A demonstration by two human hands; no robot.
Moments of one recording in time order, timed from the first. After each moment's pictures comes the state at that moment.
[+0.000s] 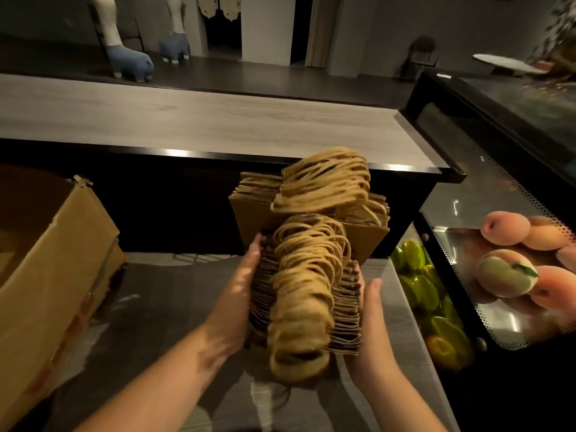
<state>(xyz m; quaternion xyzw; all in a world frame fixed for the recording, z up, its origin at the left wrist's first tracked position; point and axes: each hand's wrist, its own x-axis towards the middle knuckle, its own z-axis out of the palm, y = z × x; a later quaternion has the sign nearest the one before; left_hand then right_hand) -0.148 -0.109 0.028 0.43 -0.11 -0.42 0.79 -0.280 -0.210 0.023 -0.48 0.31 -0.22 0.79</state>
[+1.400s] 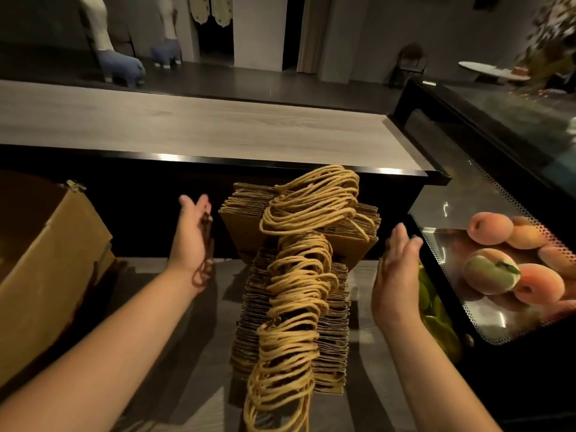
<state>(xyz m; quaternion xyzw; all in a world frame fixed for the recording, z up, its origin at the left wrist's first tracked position) -0.065 -0.107 0.045 0.58 -0.11 -0.25 0.77 -0.269 -0.277 0.041 -0.56 0.35 -0.38 0.65</state>
